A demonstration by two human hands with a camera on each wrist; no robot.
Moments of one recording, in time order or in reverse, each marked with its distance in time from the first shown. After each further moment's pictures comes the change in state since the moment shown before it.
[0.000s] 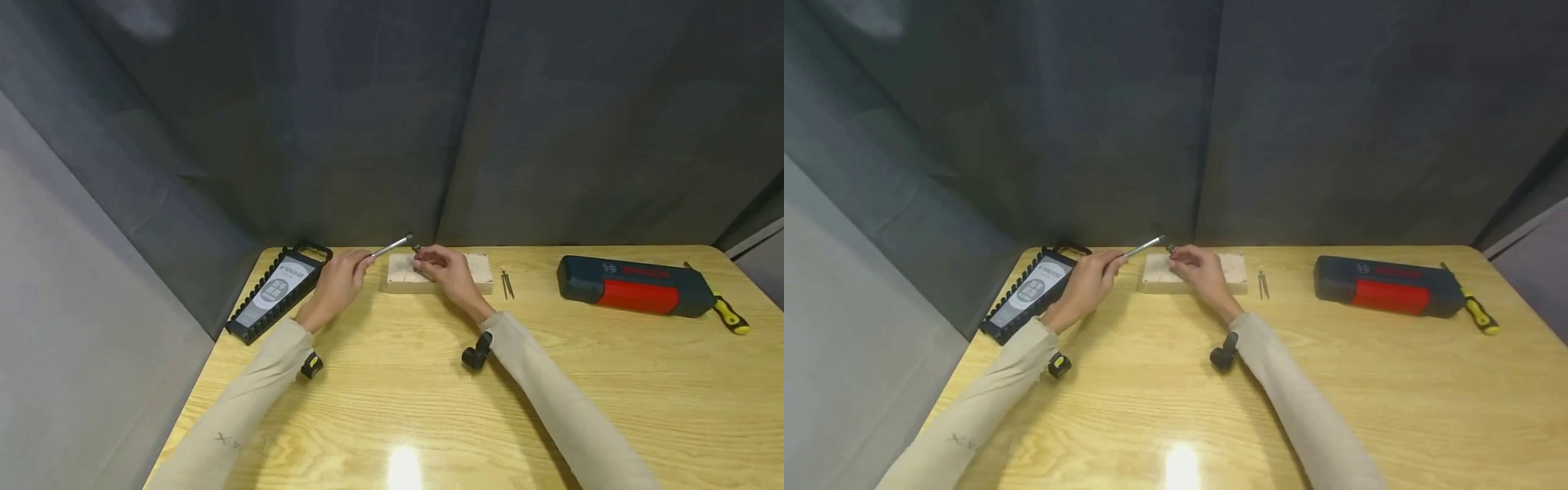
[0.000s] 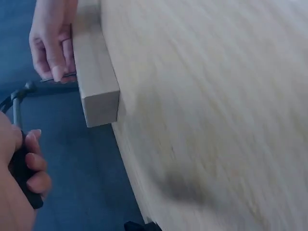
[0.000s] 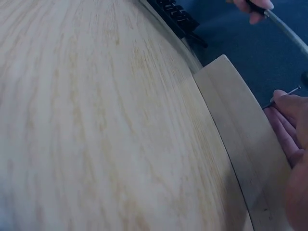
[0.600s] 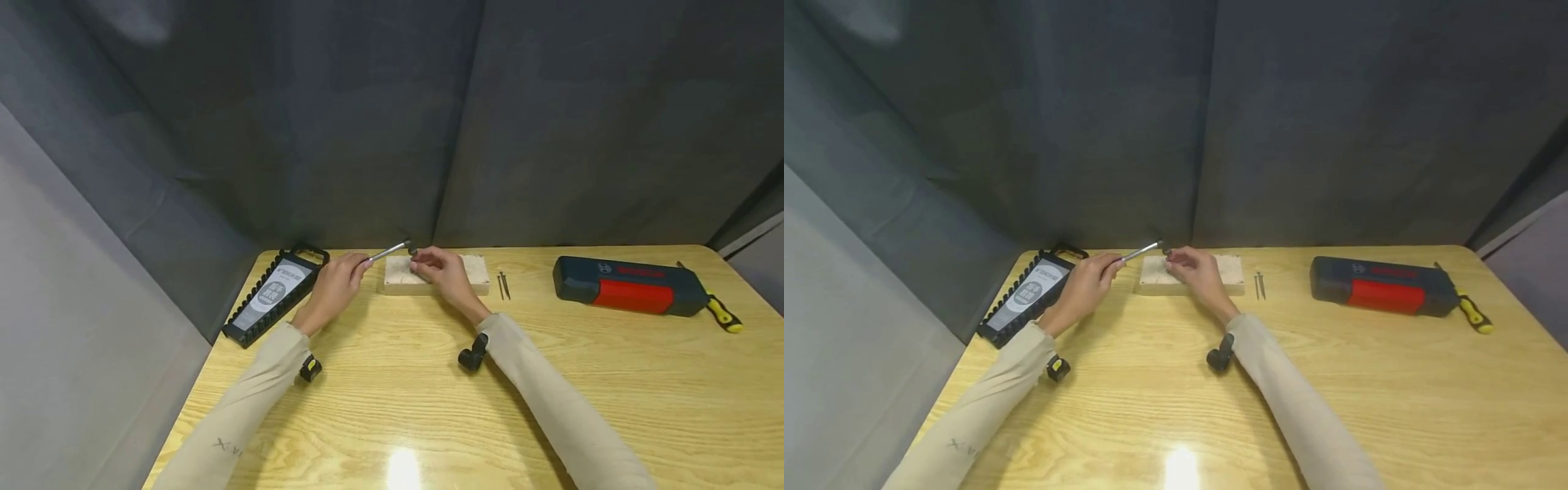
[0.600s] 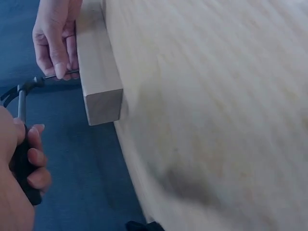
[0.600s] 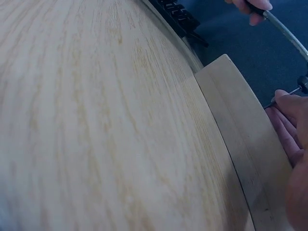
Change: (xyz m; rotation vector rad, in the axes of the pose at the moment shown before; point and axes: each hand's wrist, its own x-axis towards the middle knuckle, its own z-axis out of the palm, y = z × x) left_hand -0.003 -0.006 0.006 0.046 -0.057 0.045; right_hand 0.001 0.001 0.000 -0.010 0.014 0.005
